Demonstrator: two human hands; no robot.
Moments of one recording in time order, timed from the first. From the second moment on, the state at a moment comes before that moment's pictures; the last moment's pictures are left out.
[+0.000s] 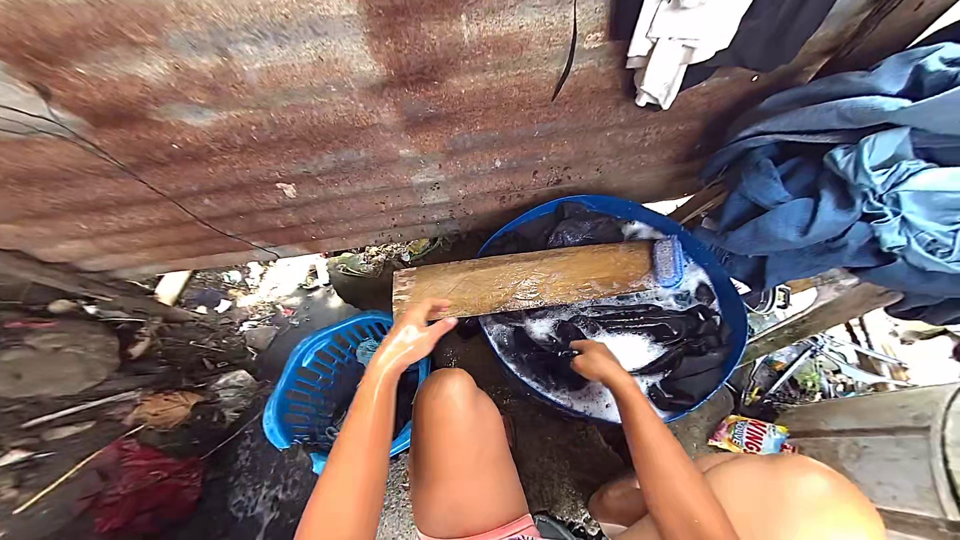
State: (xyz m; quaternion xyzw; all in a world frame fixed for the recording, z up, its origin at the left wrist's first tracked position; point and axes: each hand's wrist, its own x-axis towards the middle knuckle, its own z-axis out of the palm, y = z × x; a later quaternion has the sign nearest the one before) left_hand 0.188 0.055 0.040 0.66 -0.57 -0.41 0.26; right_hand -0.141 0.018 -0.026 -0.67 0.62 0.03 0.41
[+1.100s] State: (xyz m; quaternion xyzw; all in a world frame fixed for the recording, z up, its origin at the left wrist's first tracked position) left_hand -0.068 0.015 -0.103 0.57 -0.71 -0.34 -0.23; right_hand -0.179 0.016 -0.079 -0.57 0.64 0.26 0.43
